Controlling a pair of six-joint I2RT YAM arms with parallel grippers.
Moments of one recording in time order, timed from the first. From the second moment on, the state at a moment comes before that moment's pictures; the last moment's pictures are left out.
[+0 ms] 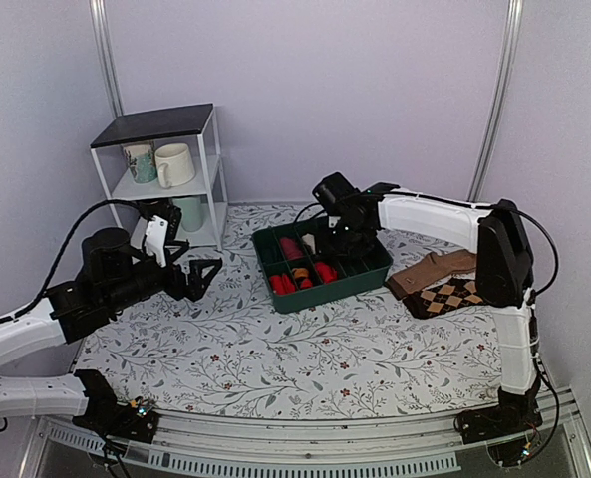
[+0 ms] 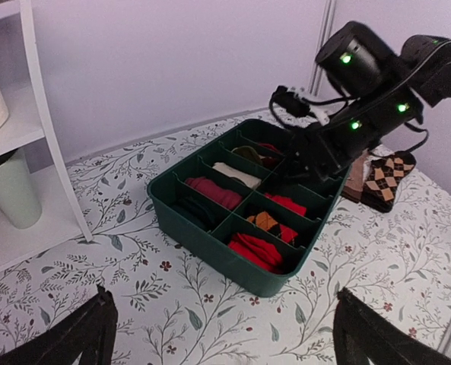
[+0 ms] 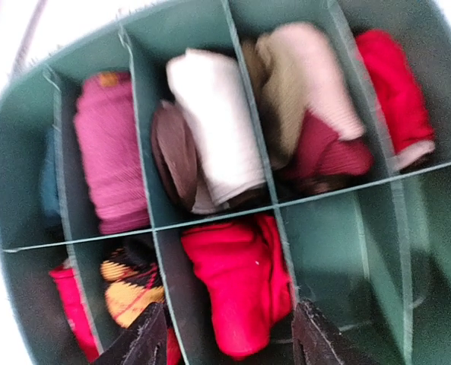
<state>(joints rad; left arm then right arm) -0.70 0.83 0.57 0.01 -0.08 -0.12 0.76 2.19 1.89 -0.76 0.16 0.61</state>
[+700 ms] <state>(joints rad) -0.70 1.04 0.63 0.03 -0.09 -0.17 0.55 1.92 1.59 -0.64 0.01 0.33</state>
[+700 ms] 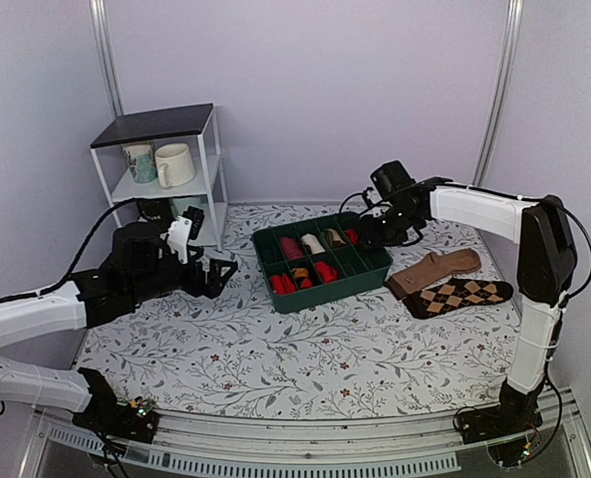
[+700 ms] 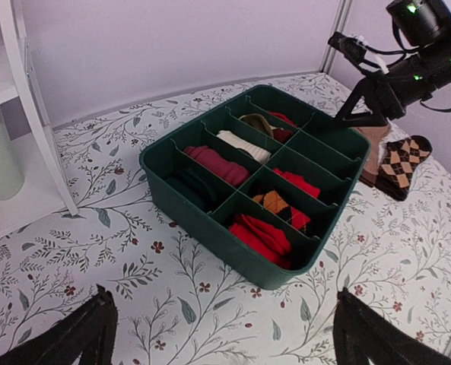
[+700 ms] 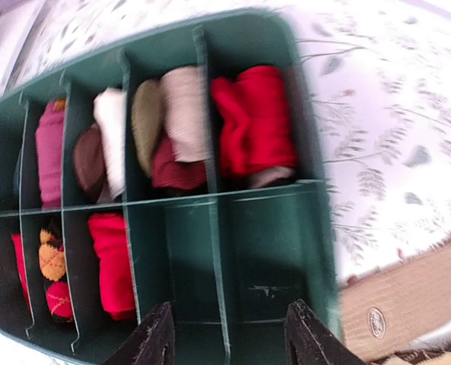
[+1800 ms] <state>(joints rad) -0.70 1.12 0.64 0.12 -0.09 -0.12 0.39 2.22 1.89 -0.47 -0.03 0.00</state>
